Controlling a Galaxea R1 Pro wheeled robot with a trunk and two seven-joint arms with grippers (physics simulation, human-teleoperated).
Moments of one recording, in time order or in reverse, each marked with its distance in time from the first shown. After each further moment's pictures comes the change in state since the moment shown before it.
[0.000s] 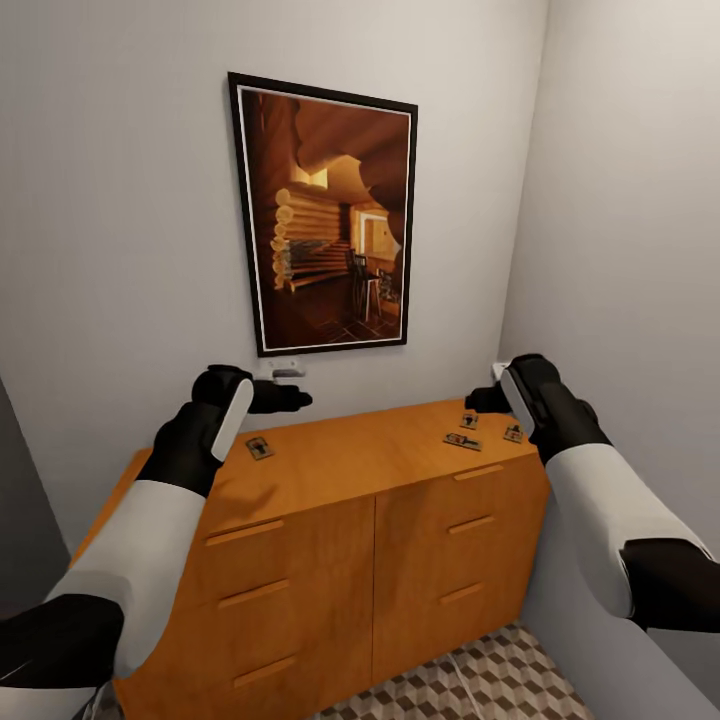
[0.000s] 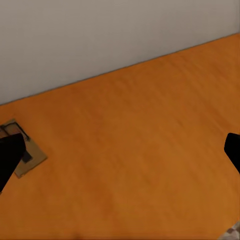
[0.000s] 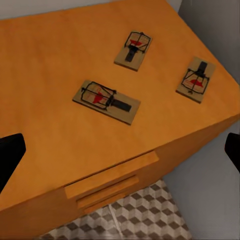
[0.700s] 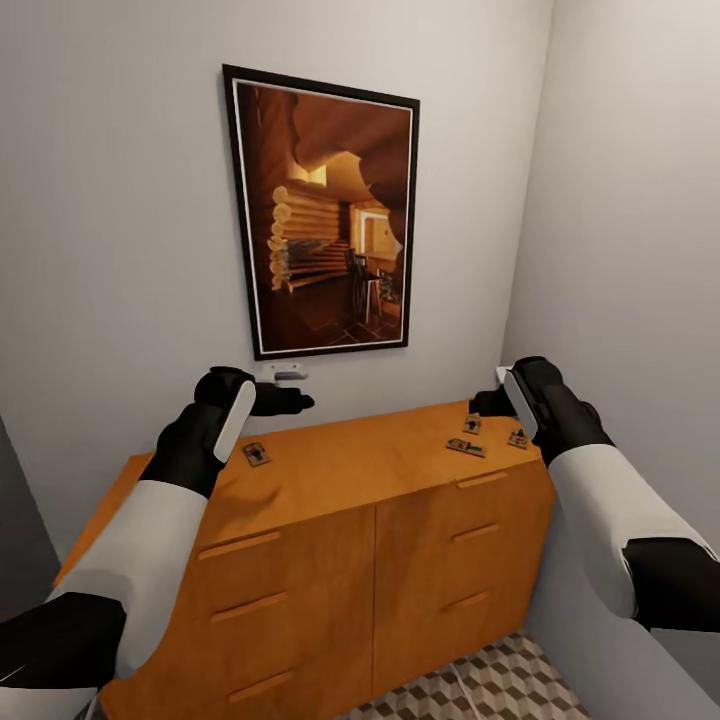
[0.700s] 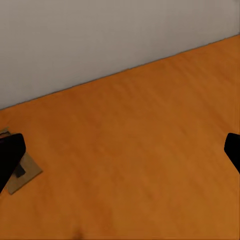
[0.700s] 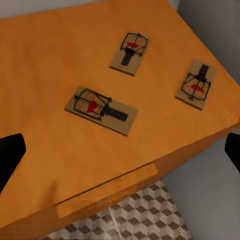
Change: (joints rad) left arm 0.000 -0.005 0.000 0.019 0.003 -0.005 -0.002; right arm 0.000 -0.012 -0.004 0.021 -0.001 0.000 0.002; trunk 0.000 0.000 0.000
